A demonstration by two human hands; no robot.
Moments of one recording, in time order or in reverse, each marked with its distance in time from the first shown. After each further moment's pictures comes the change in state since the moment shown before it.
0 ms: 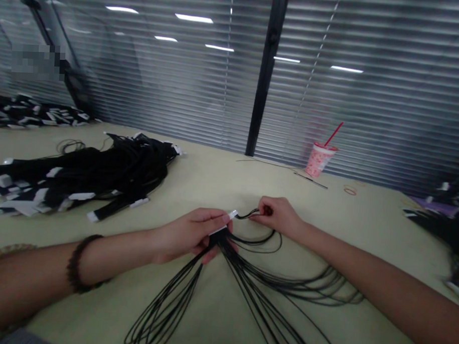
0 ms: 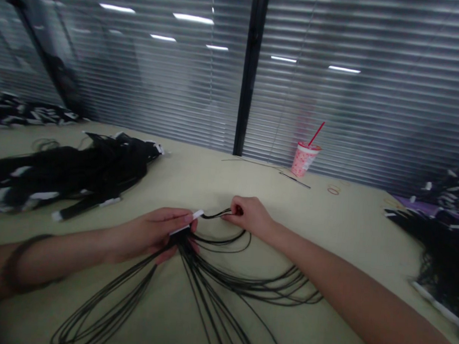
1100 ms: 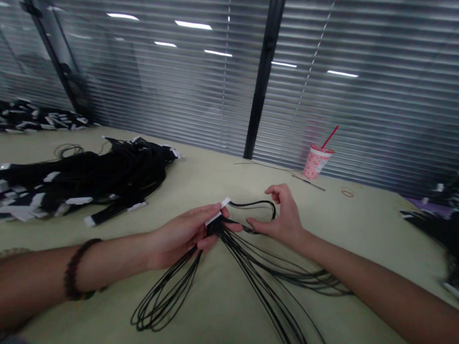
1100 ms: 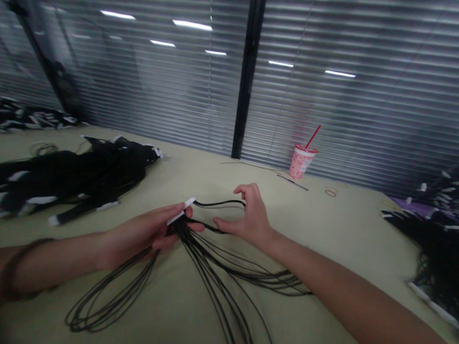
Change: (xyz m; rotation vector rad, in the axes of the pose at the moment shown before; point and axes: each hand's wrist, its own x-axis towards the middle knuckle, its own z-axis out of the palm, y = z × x) left_hand 0.001 -0.001 -0.003 -0.376 0.053 0.020; right_hand -0.007 -0.021 -0.004 0.029 0.563 -0.051
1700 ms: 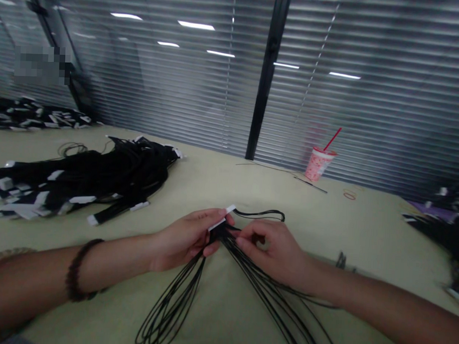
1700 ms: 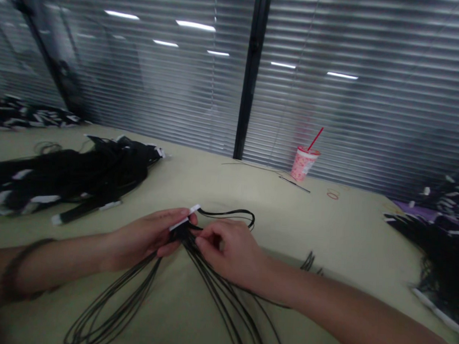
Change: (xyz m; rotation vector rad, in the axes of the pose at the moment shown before) left_hand -0.001 -0.002 0.003 0.077 -0.019 0.058; right_hand -0.013 -0.058 -0.011 0.224 -0.555 0.089
